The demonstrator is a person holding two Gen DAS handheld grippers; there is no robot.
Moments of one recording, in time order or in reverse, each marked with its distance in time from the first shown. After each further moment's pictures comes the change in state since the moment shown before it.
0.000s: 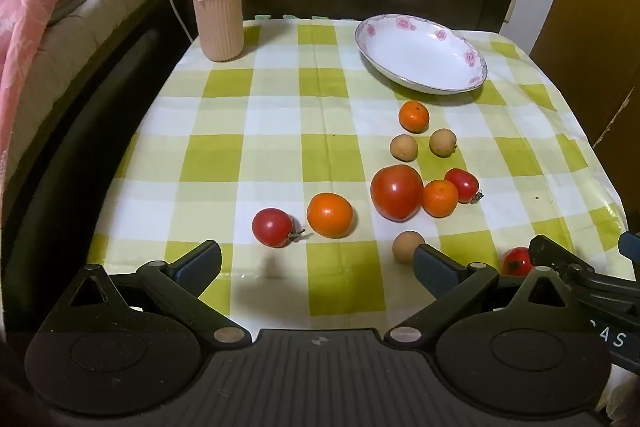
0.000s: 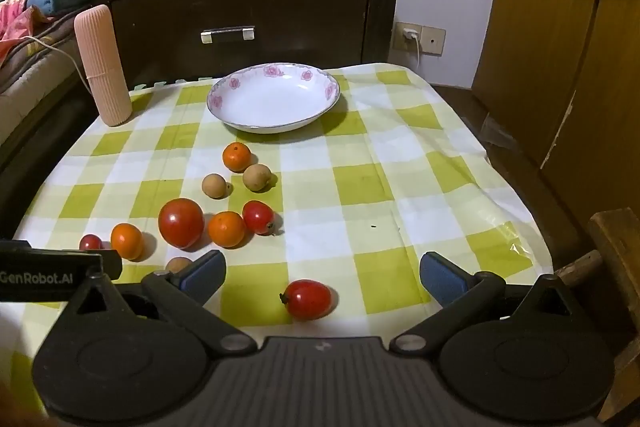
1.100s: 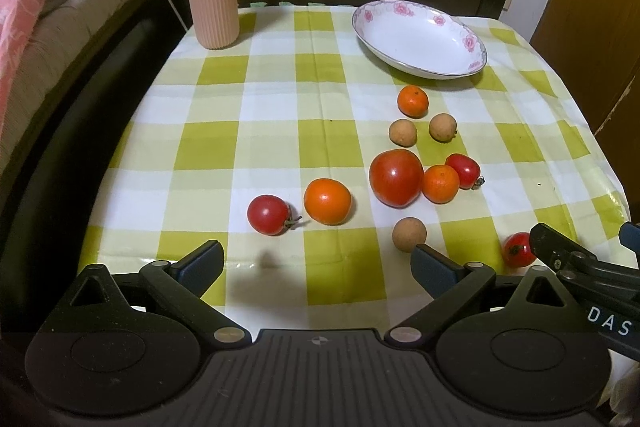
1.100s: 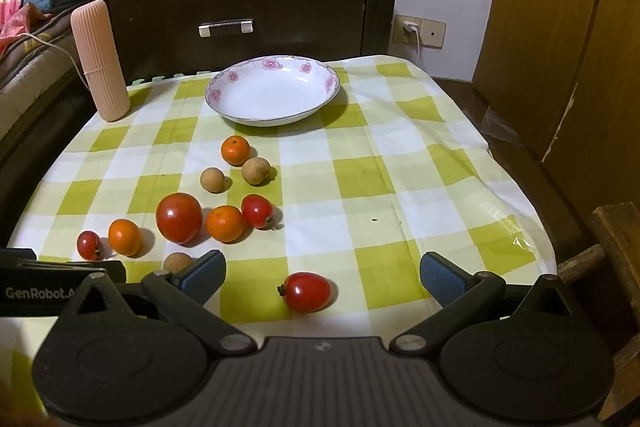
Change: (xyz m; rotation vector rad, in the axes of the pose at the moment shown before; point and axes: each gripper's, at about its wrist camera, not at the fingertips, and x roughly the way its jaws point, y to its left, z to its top) left arm 0.006 0.001 0.001 0.006 0.039 -0.007; right arm 0.002 0.001 -0.001 0.003 0.018 -0.001
